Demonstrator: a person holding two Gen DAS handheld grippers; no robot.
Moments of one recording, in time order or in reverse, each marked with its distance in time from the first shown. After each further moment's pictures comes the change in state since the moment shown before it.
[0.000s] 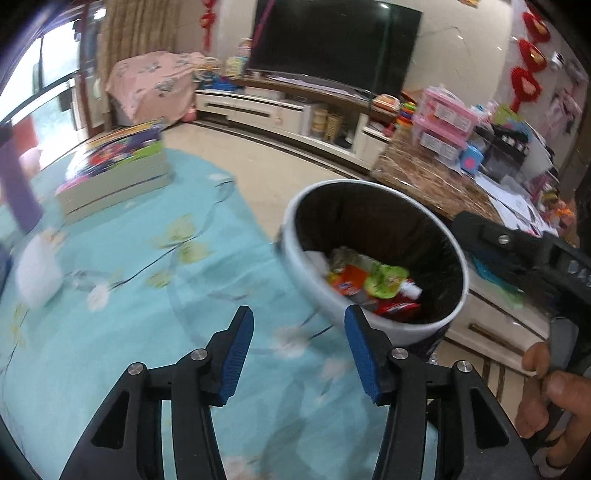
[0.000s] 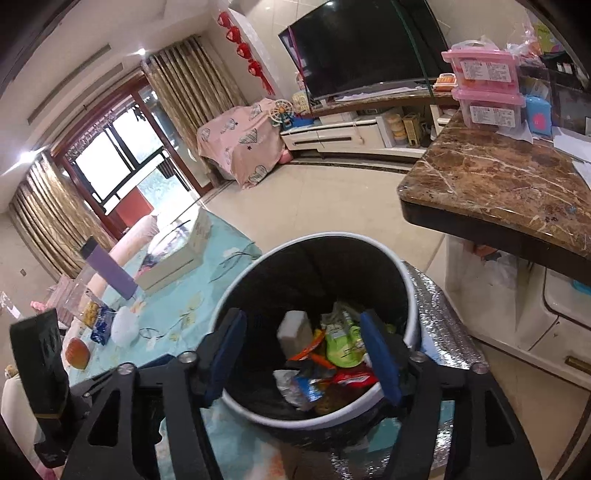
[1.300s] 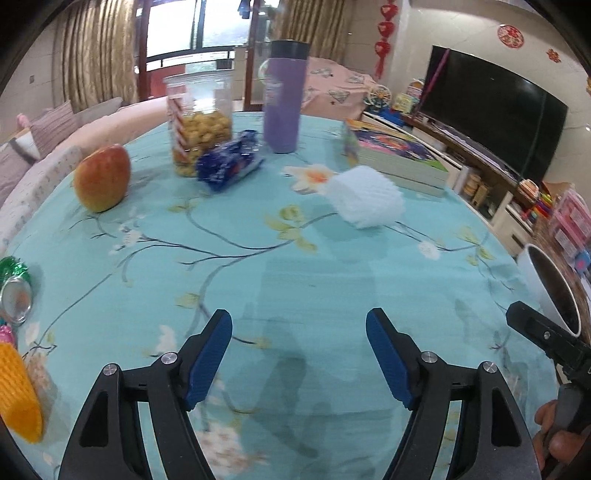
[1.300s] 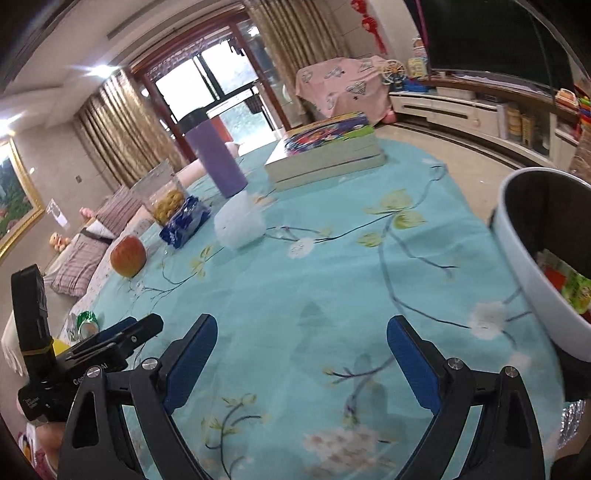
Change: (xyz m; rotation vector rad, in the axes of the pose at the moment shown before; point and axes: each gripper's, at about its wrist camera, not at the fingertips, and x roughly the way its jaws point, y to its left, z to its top) left arm -0.134 0.154 -0.116 -0.397 -0.115 0.381; right arm 0.076 0.188 -0.107 -0.270 0.177 0.242
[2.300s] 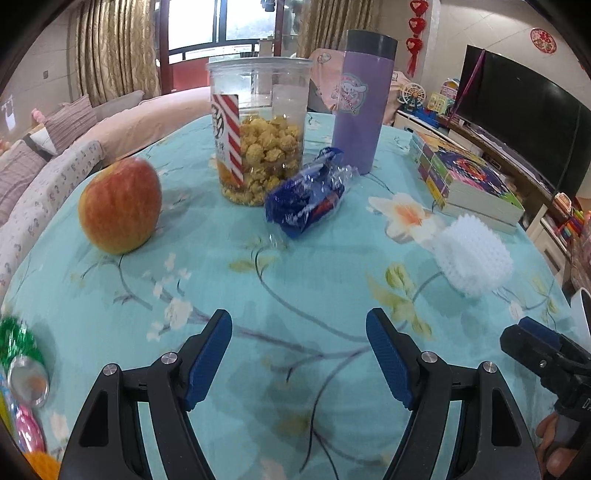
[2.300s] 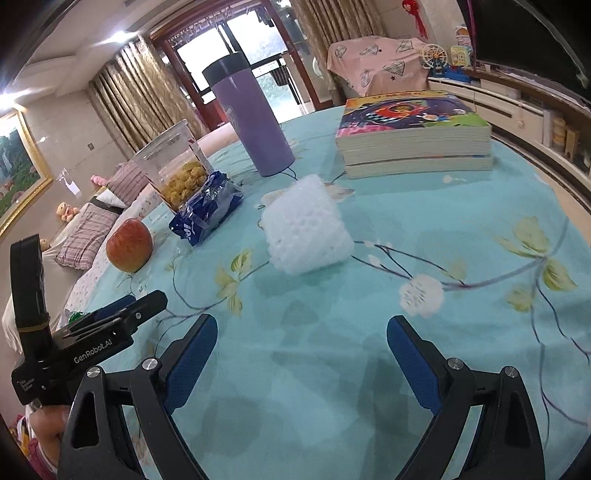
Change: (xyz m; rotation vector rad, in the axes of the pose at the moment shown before) left arm 0.091 0.072 0.079 -0.022 0.027 0.086; right arm 0.100 0.065 0.037 -0.084 0.105 0.055
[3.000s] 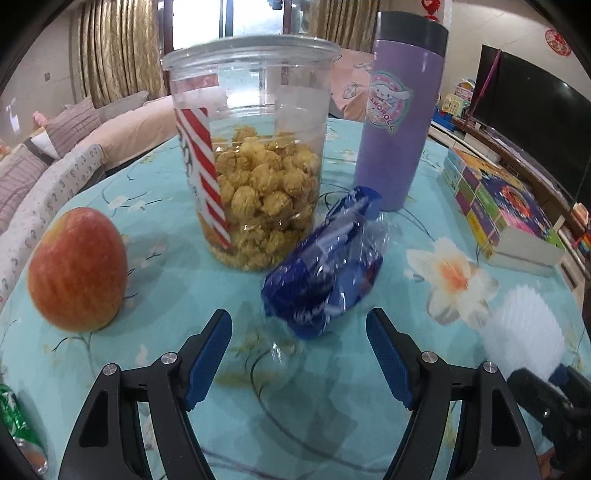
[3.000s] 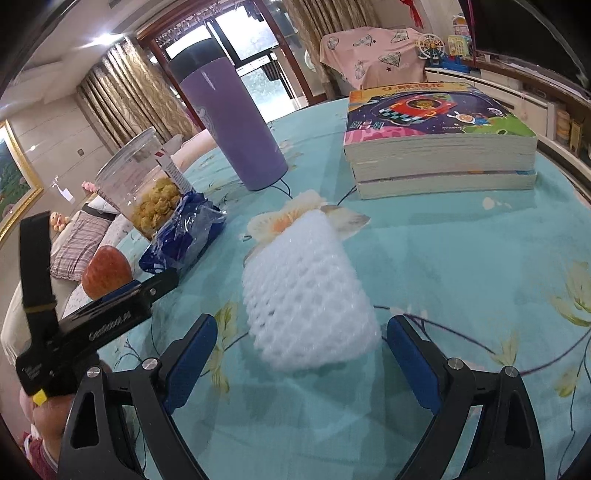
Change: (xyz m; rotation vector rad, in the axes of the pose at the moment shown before) left arm 0.083 0.003 0.061 -0.024 0.002 0.039; right arm 0.050 -0.004 0.039 0.037 0.021 -0.007
